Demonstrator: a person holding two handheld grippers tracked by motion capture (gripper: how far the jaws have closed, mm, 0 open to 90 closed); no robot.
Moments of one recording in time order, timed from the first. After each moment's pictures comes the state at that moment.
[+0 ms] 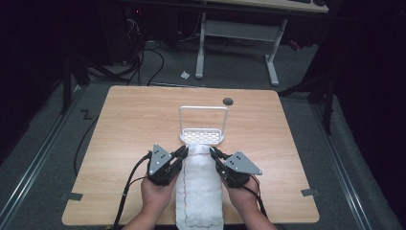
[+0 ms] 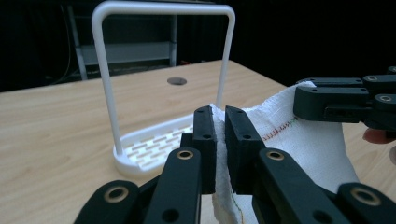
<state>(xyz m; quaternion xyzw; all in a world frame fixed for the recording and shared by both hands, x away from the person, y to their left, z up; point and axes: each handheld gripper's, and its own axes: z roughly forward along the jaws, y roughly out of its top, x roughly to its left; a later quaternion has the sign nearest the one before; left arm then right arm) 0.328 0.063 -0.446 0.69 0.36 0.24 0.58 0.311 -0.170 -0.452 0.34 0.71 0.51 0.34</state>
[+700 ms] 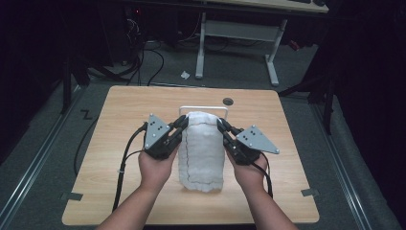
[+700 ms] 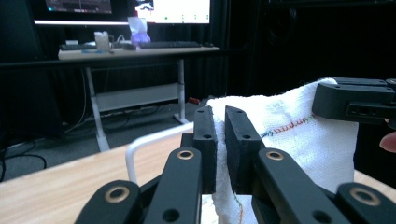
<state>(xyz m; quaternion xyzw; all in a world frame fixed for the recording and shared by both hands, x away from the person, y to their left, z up) 0.356 0.061 -0.367 0.66 0.32 0.30 0.61 0.333 -0.180 -0.373 0.32 0.66 0.56 0.39</state>
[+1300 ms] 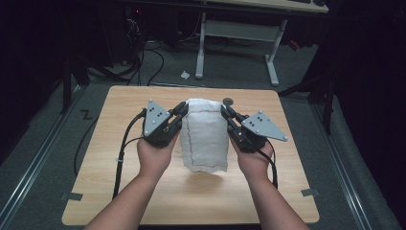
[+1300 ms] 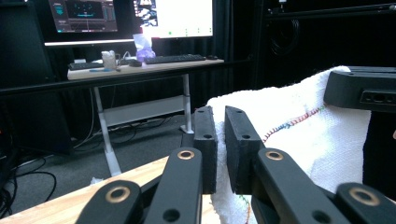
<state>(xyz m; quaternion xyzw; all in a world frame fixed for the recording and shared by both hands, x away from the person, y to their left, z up) 0.369 0.060 -0.341 0.66 0.31 0.31 0.61 0.344 -0.186 -0.340 0.32 0.64 0.57 0.40</state>
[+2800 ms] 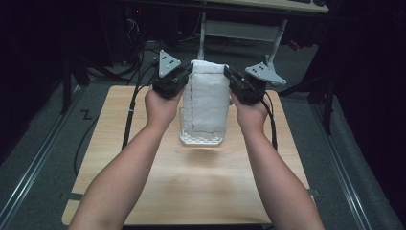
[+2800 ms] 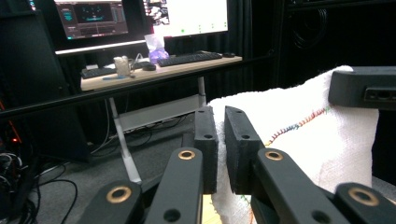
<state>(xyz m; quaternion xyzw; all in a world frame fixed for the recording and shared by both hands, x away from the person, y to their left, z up) 0.484 0.041 -0.291 0.68 0.31 0.33 0.58 0.458 -0.200 -0.301 0.38 0.62 0.58 0.36</state>
